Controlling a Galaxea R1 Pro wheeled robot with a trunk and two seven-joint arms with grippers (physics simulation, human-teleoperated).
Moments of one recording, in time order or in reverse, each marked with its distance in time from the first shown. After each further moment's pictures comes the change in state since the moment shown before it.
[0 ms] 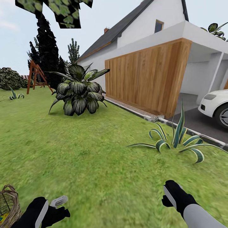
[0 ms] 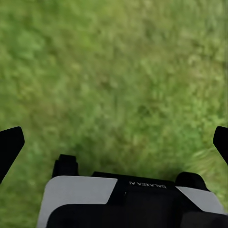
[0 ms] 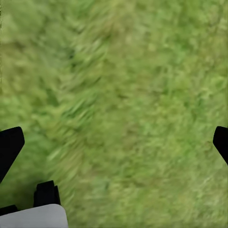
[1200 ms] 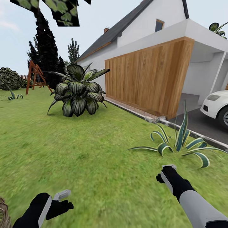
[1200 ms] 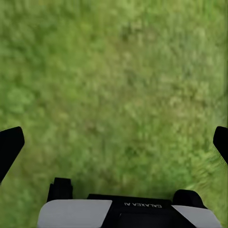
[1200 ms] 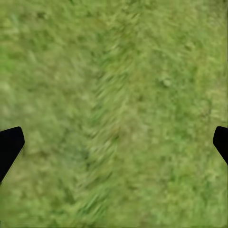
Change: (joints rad) left arm 0.000 -0.028 -0.009 -0.077 -0.004 -0.031 -0.001; right arm -0.092 0.006 0.005 -0.081 0.010 -0.136 0.015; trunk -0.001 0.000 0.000
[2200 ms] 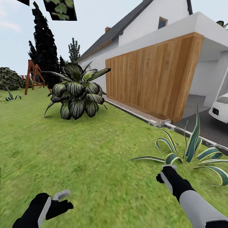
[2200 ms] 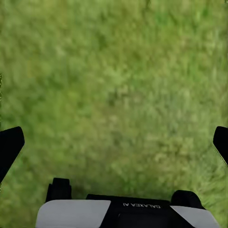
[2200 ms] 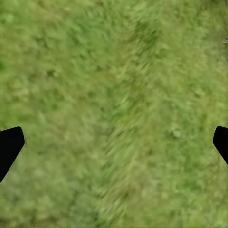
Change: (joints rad) left arm 0.000 0.002 0.007 0.000 0.003 0.000 -0.002; right arm 0.000 0.001 0.000 0.003 0.001 -0.005 -0.002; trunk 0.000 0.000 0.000
